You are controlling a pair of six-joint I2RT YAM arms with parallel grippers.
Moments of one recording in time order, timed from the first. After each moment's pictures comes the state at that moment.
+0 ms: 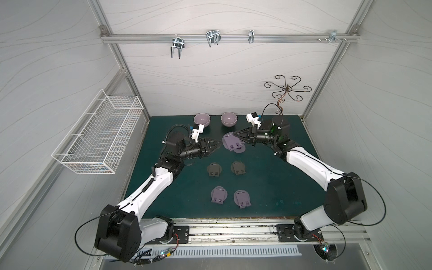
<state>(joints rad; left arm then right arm) -0.32 1.20 0.84 0.23 0.88 -1.12 0.47 1.51 1.13 0.32 -1.03 1.22</state>
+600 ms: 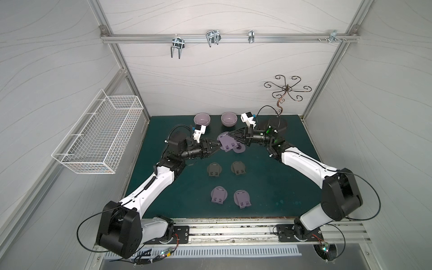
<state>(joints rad) -0.33 1.24 0.84 0.23 0.89 -1.11 0.54 1.56 1.13 0.51 -1.04 1.34</state>
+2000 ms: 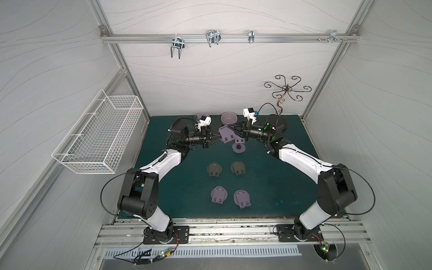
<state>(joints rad) -0.24 1.60 1.02 0.56 1.22 -1.38 0.54 1.62 1.22 0.53 -0.89 1.39</state>
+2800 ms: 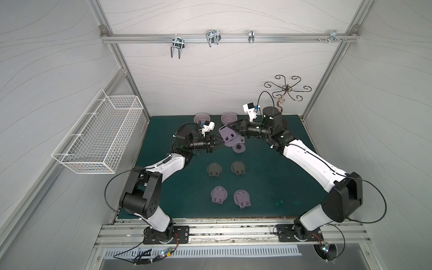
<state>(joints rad) -0.30 1.60 0.93 0.64 1.18 -1.36 0.60 1.53 1.42 -0.08 -0.64 0.91</state>
